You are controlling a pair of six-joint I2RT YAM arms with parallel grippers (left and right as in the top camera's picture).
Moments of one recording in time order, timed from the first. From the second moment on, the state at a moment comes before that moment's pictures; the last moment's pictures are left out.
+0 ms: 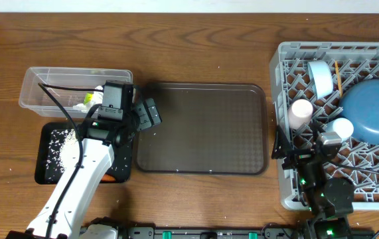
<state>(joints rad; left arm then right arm) -0.18 1.31 0.90 -0.60 0.05 -0.54 0.15 0.31 0.07 0.19 -0.03 0.25</state>
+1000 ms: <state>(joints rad) -0.18 1.31 0.90 -0.60 0.05 -0.54 0.02 0.05 0.01 -0.07 -0.05 0.25</state>
